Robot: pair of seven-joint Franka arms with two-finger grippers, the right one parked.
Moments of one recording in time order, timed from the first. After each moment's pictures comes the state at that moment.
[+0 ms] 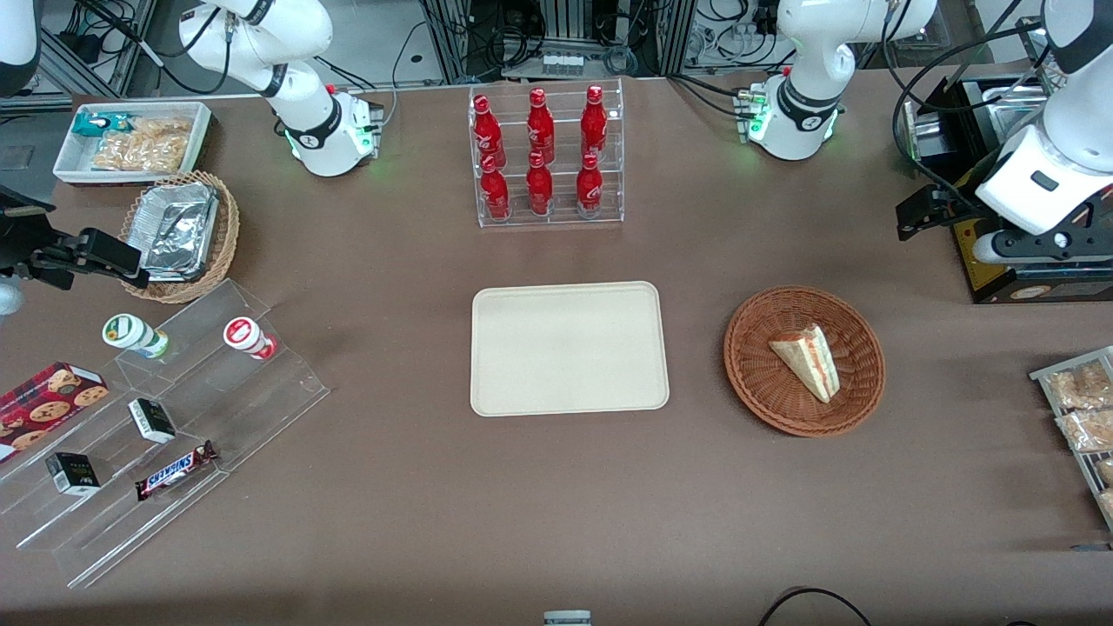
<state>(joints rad) -0.01 -0.06 -0.08 -1.66 0.01 1.50 -0.09</state>
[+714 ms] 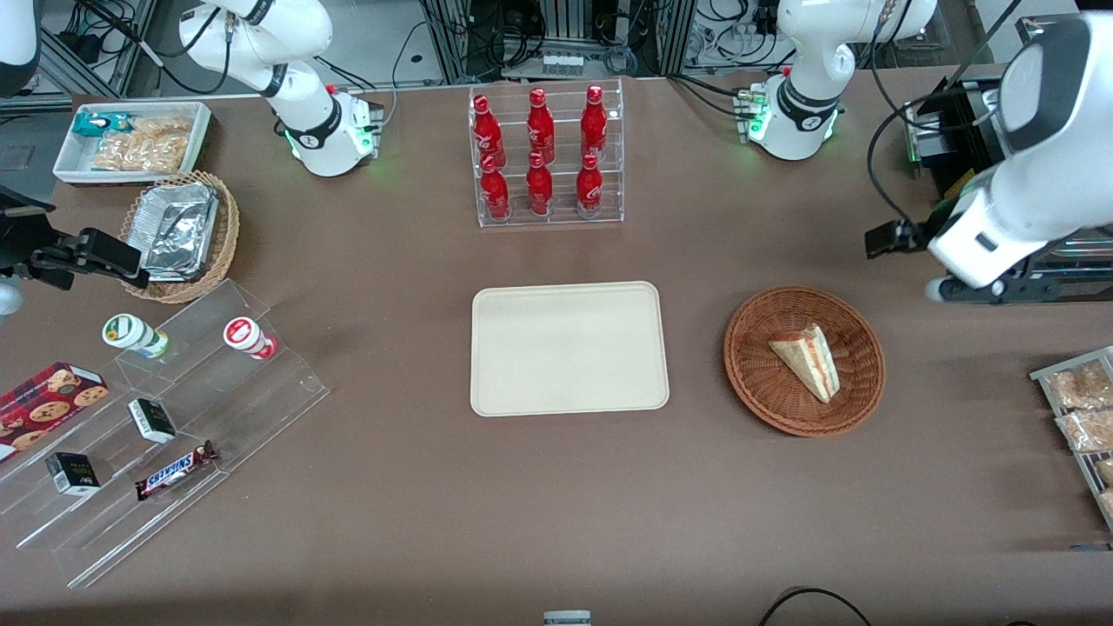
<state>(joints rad) -0.02 0.07 -0.08 -1.74 -0.02 1.55 -0.09</state>
